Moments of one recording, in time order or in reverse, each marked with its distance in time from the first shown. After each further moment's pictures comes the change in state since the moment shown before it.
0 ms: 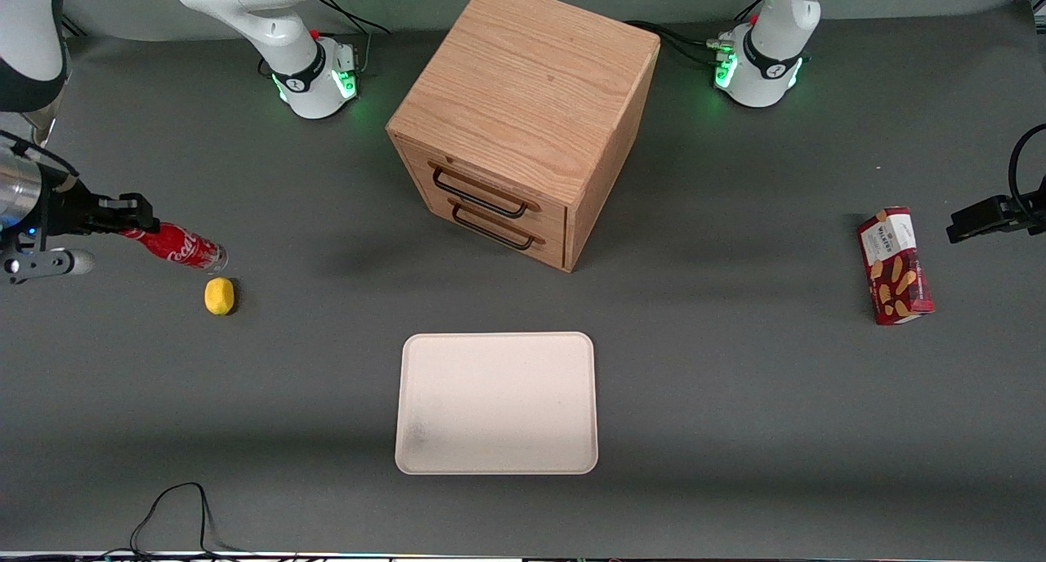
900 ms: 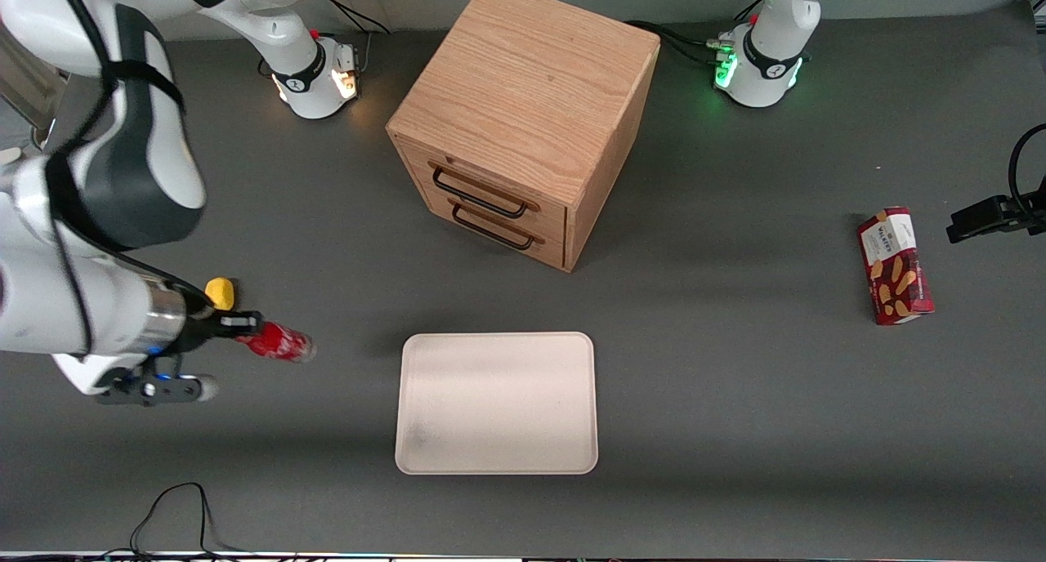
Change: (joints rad) arm 0.099 0.422 0.134 0.364 0.000 0.182 0.322
